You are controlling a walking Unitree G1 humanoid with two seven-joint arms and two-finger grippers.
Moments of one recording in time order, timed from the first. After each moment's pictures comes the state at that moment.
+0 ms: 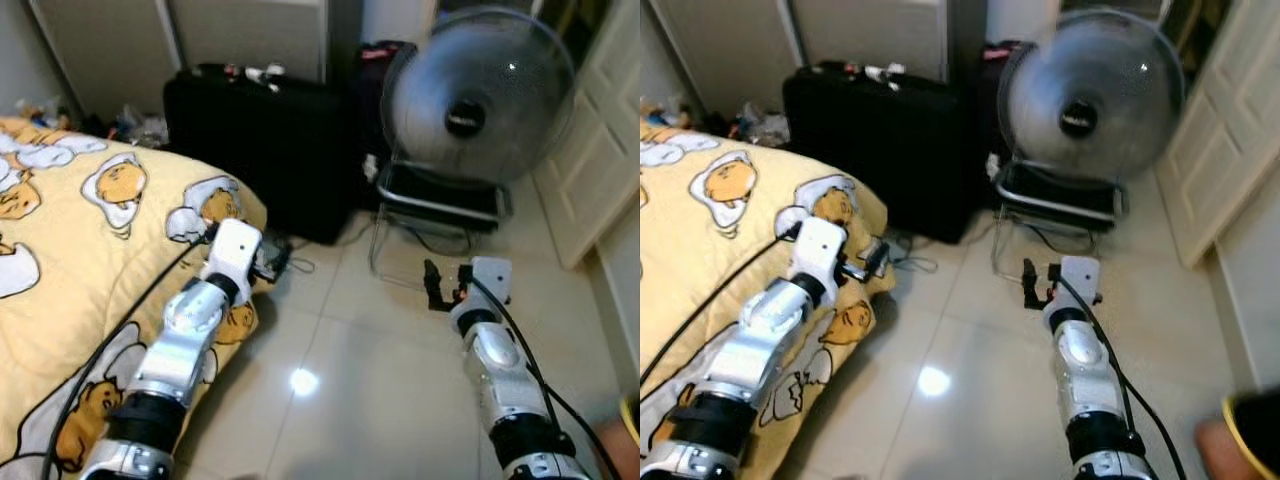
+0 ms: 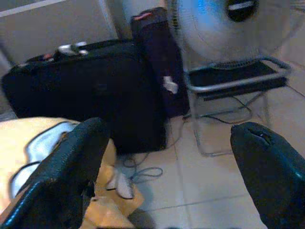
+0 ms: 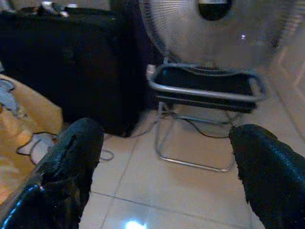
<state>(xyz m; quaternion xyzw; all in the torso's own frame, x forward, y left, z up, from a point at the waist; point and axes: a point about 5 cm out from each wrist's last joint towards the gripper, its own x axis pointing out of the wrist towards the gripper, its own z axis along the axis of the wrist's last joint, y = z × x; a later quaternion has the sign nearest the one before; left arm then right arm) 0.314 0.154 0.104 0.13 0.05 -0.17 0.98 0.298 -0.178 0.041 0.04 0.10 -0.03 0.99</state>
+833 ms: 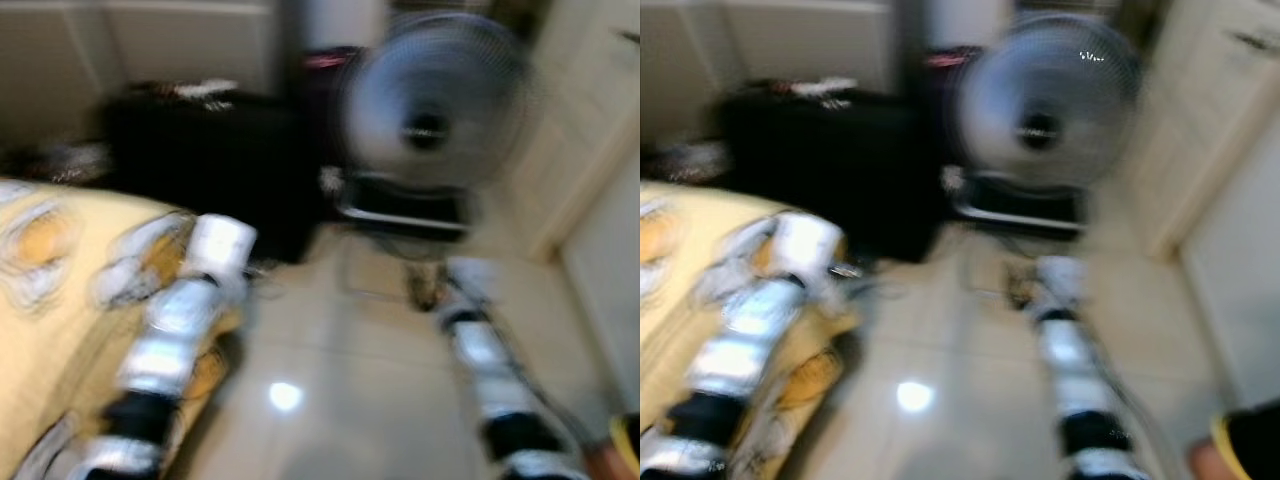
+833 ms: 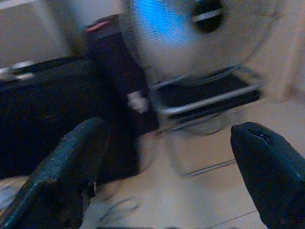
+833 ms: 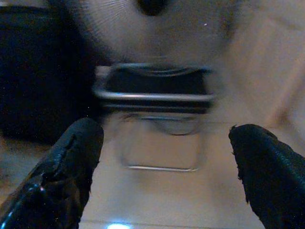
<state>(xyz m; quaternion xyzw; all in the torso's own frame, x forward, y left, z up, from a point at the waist) 0.316 0.144 0.102 0.12 0.06 -0.18 0.97 0.297 -0.187 0.039 0.03 0.12 -0.04 0.99</state>
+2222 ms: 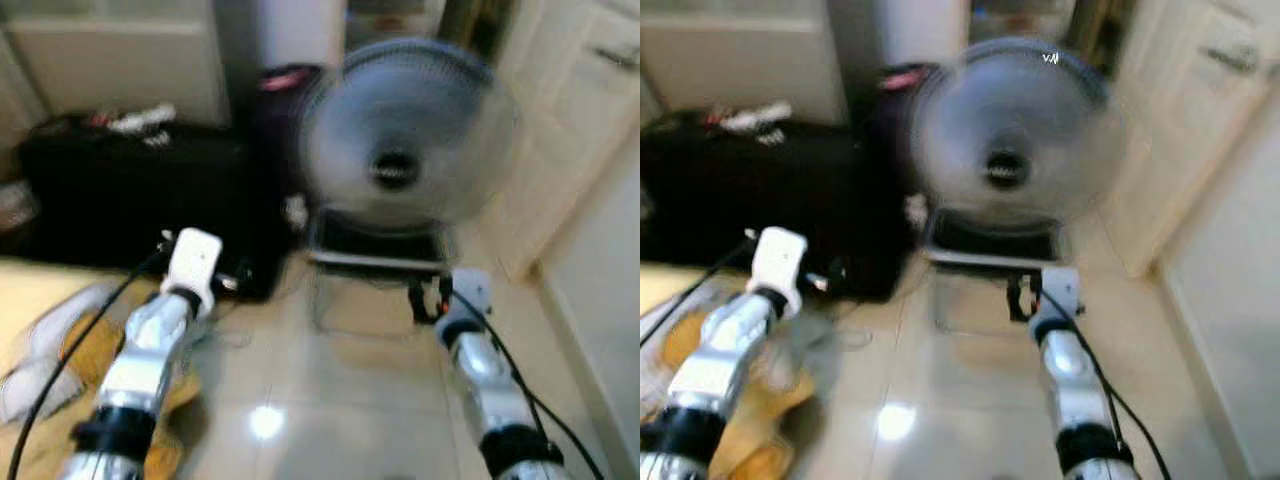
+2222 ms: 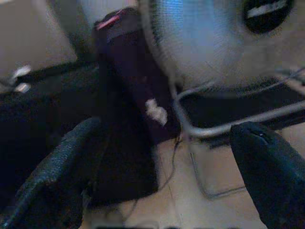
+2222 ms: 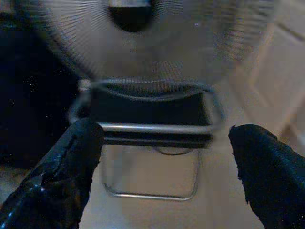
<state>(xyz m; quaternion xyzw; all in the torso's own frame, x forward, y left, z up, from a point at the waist) 0.305 0.189 0.089 0.13 0.08 -0.12 0.98 0.285 -0.178 0.024 0.01 0.13 -0.02 0.99</state>
